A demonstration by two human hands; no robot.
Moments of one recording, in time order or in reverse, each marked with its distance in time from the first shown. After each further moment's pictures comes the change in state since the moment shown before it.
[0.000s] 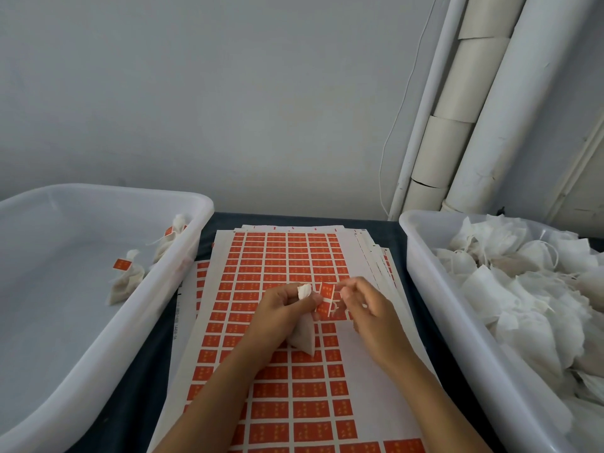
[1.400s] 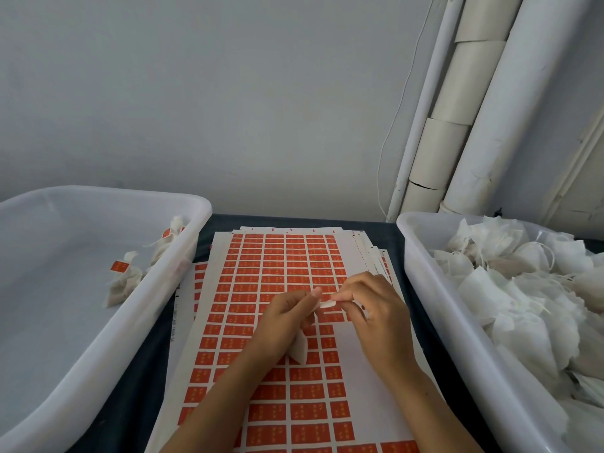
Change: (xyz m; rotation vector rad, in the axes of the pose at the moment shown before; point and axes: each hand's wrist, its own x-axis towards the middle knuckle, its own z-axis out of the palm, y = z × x) left_hand -0.004 0.000 0.008 0.070 -0.062 0.116; right_hand -0.001 0.000 -0.003 -0.450 0.385 -0.540
